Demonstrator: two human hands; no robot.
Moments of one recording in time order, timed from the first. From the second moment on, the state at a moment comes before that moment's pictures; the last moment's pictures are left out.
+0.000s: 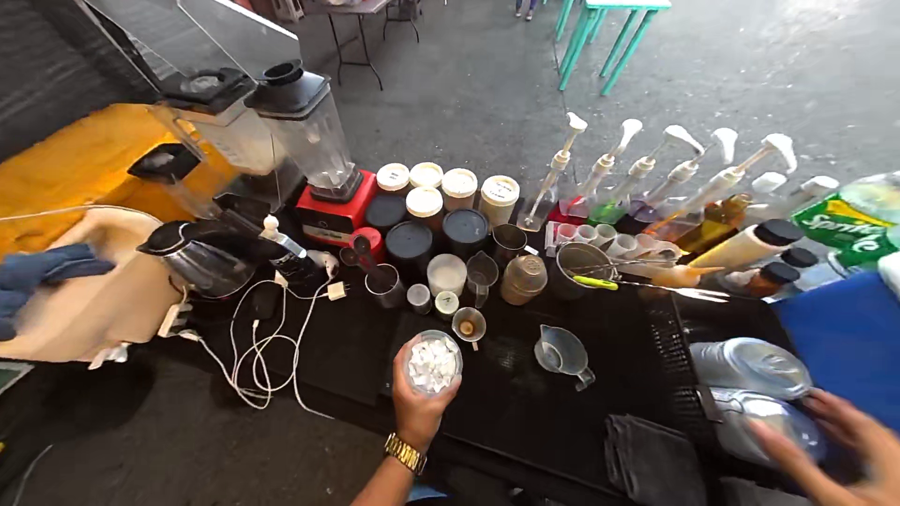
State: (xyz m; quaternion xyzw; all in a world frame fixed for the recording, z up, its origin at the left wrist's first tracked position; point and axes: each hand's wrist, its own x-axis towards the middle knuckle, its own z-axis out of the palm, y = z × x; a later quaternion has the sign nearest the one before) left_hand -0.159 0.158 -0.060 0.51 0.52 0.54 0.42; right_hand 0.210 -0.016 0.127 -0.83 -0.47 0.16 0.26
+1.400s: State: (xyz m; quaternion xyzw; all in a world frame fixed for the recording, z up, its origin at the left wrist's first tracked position) left_hand -0.377 0.060 -0.156 0.52 0.71 0.35 0.32; right_hand -0.059 0.071 -0.126 -0.68 -0.68 0.26 -0.04
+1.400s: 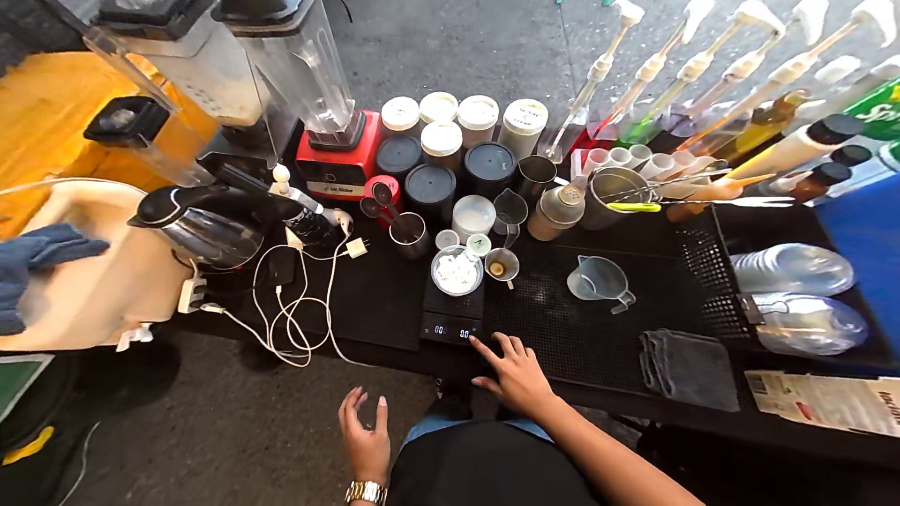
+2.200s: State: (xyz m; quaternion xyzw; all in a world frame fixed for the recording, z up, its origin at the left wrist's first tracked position) left_hand -0.177 0.226 -0.104 0.56 0.60 0.42 0.40; right_hand 0.112 0.235 -0.031 -0.84 -0.40 0.16 0.33
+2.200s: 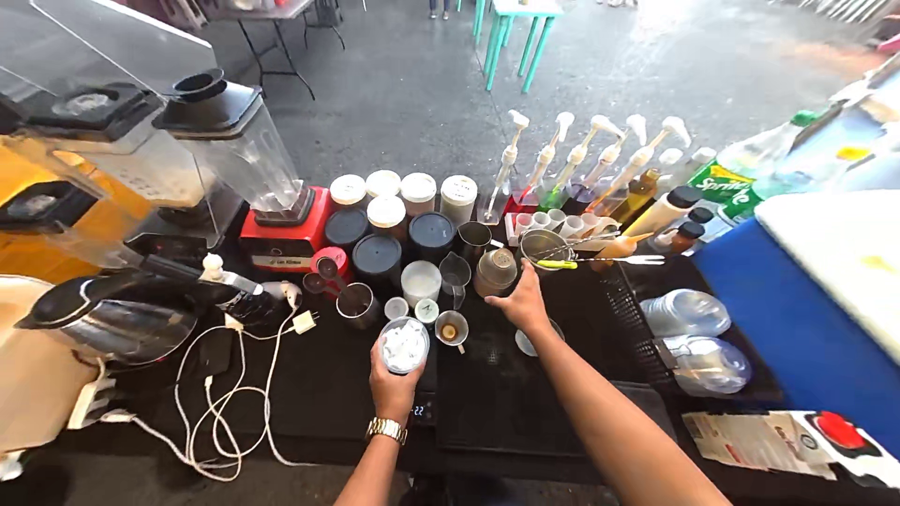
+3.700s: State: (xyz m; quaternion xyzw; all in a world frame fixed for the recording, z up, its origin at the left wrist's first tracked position) left_hand -0.536 -0.101 -0.217 0.23 0.83 0.08 0.50; right_hand 0.031 0.183 0.065 -0.64 -0.75 0.04 0.14
